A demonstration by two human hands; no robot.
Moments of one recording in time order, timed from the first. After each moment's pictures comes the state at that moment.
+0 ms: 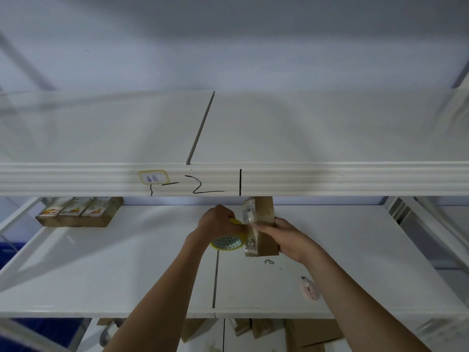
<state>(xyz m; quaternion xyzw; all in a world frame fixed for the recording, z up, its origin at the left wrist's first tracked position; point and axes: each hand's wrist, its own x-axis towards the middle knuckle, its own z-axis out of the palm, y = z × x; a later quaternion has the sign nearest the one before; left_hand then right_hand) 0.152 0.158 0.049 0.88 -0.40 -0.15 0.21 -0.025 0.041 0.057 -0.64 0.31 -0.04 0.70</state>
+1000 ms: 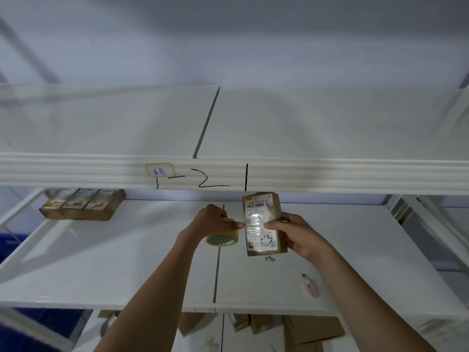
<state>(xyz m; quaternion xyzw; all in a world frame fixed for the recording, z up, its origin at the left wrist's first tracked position) 0.164 0.177 0.044 0.88 -0.35 -0.21 0.23 -0.041 0.030 0.063 -0.62 0.31 -0.07 0.72</state>
